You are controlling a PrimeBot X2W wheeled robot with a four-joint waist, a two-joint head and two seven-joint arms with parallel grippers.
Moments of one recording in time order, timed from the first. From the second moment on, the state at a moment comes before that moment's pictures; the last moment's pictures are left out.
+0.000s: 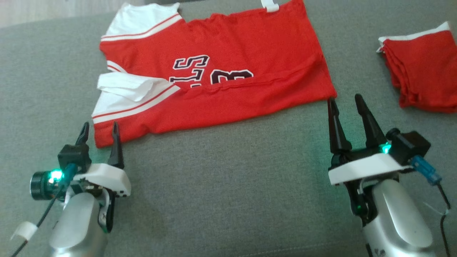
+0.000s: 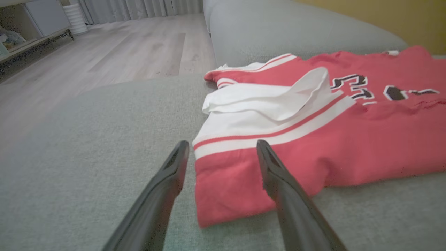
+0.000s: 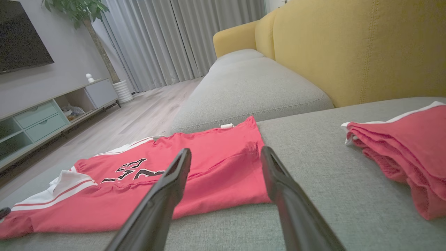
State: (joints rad) left arm -0.40 0.19 -0.19 0.65 -0.25 0.06 -0.19; right arm -0.26 -0.06 0.15 0.34 0.28 0.13 -0.25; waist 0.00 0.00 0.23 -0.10
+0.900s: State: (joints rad) left arm -0.50 0.18 -0.19 0.66 -0.30 -0.03 -0.25; right arm -0.31 -0.06 0.13 0.46 0.21 0.13 -0.17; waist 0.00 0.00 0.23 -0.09
